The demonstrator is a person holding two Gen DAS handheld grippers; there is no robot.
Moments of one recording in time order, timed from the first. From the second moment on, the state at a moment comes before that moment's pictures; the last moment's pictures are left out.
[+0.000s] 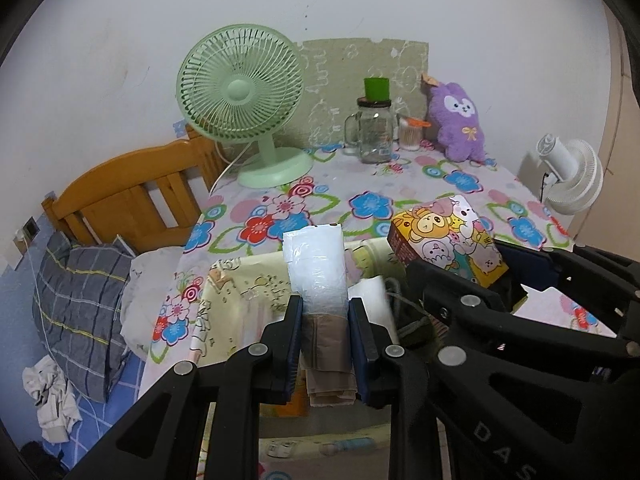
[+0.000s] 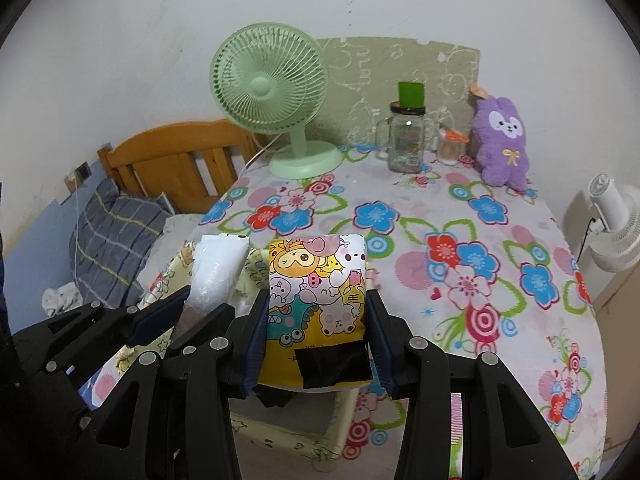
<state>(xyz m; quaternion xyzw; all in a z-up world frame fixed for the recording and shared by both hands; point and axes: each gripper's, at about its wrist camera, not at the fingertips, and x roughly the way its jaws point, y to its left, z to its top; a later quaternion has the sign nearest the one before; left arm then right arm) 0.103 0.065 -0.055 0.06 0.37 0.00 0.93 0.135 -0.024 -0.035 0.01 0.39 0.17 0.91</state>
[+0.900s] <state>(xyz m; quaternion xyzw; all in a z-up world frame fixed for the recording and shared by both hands) 0.111 0.100 -0.083 0.06 0.40 0.02 0.91 0.147 0.014 -0.067 0.00 0.43 0.21 0.88</state>
